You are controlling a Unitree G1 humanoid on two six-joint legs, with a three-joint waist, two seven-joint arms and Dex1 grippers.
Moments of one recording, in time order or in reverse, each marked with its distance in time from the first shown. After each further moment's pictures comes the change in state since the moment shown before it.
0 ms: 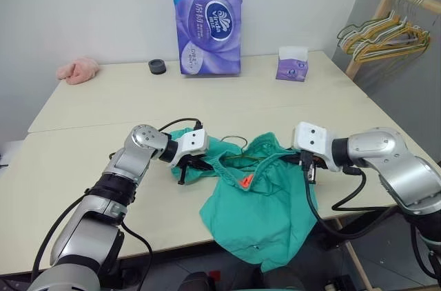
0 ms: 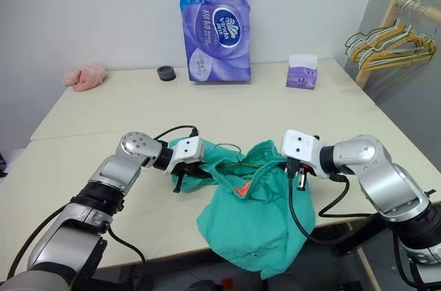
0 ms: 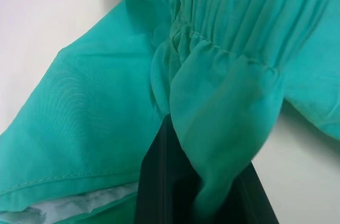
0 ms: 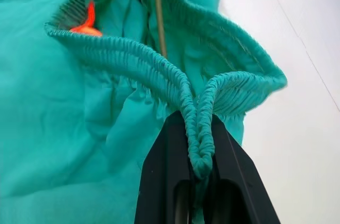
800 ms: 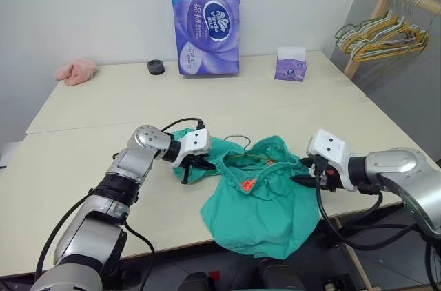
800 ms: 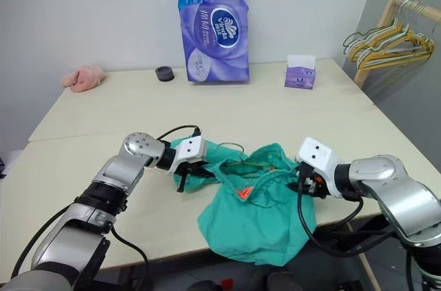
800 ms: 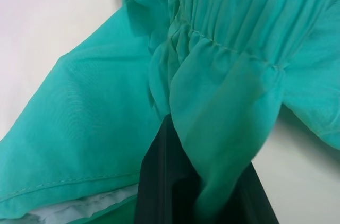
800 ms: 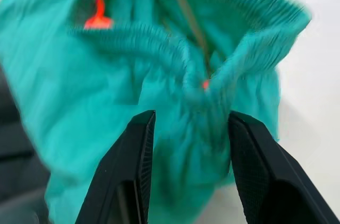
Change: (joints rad) left arm -0.001 -0.022 0.000 -0.003 0.000 0.004 0.019; right arm 0.179 -0.013 -0.215 -0.191 0.190 0.369 -0.156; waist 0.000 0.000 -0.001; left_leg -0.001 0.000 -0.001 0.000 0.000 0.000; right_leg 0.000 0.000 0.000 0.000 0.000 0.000
